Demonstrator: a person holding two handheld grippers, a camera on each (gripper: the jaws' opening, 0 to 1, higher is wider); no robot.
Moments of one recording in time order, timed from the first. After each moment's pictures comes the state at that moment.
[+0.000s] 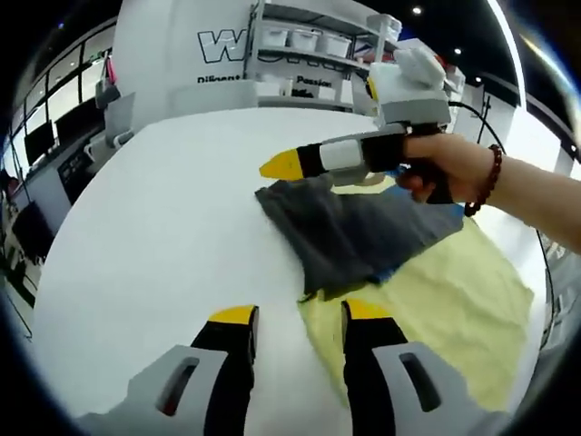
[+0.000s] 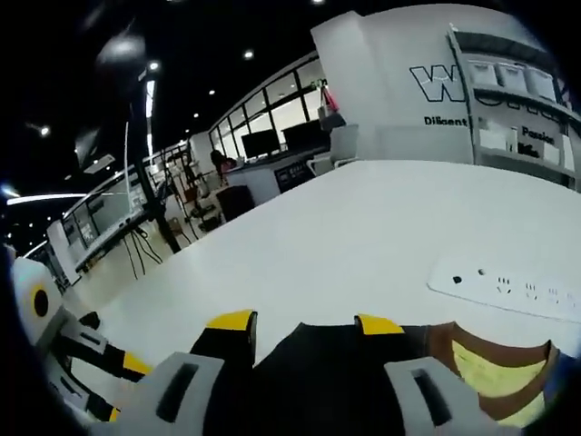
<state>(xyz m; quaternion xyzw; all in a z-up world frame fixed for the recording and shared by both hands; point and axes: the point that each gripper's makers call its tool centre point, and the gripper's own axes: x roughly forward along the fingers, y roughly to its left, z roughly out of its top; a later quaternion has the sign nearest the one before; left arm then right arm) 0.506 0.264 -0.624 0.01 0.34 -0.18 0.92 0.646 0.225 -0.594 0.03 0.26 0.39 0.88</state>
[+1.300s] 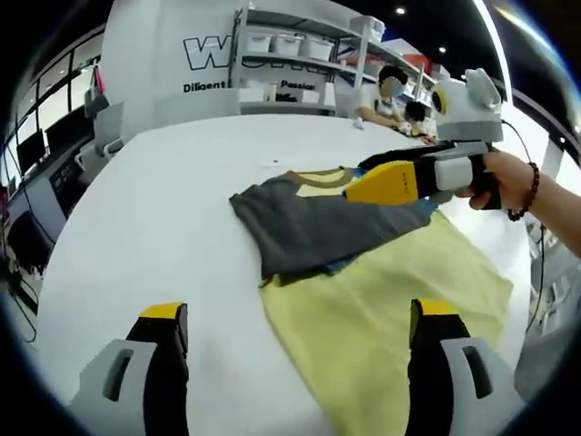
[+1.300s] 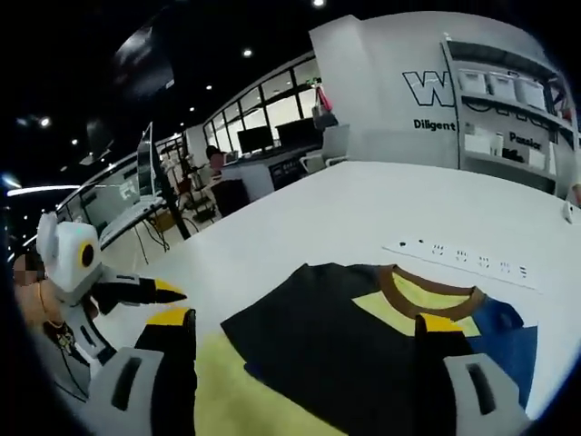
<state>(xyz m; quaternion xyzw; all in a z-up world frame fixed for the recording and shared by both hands) 0.464 0.245 -0.600 0.01 0.34 -0.20 0.92 0.557 0.141 -0.568 0.00 0.27 0.37 0.89</state>
